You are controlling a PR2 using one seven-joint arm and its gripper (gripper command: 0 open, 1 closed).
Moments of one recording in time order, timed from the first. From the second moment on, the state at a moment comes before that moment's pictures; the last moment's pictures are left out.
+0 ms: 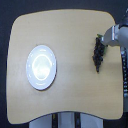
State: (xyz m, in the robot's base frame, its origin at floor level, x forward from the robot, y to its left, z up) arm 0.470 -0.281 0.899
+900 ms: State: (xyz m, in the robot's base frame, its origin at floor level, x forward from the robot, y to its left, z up) arm 0.487 -0.268 0.882
